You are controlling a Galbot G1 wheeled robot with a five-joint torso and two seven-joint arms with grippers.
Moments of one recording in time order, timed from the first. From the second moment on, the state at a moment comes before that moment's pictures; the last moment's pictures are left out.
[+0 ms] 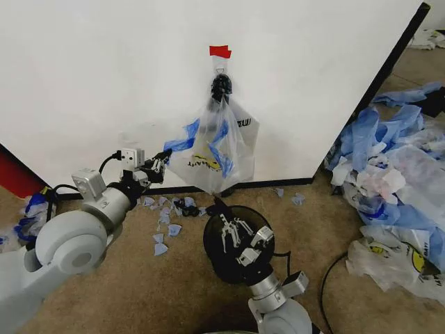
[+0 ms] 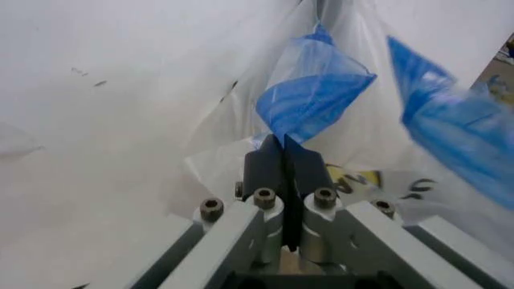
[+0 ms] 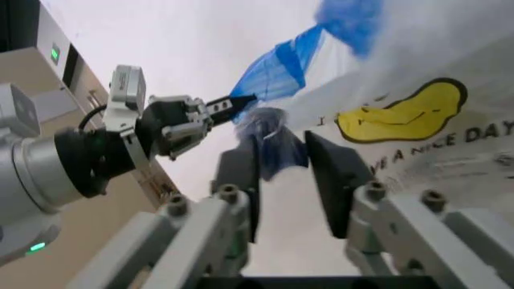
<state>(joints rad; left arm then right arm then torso) 0.94 -0.46 -0.19 -2.29 -1.23 0.14 -0.43 -1.28 1.12 -0.15 2.03 0.72 0.45 -0.09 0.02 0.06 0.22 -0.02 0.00</state>
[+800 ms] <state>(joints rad) 0.95 -0.49 -0.18 -2.28 -1.21 0.14 -0.42 -1.15 1.01 -0.10 2.11 0.64 0.31 0.02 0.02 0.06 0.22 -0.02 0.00</state>
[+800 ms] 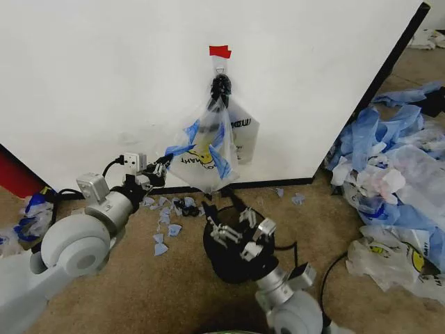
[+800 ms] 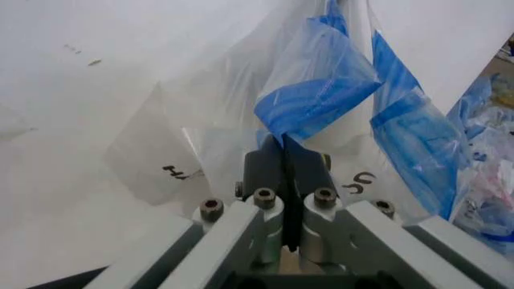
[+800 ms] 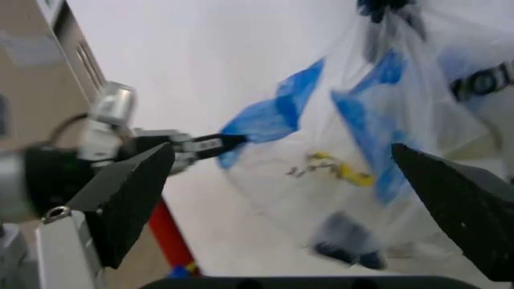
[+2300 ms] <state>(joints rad) 0.98 -0.52 -0.18 -2.26 -1.17 0.12 -0.42 -0.61 0.95 -0.41 2.01 0.89 0.07 0.36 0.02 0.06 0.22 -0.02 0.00</state>
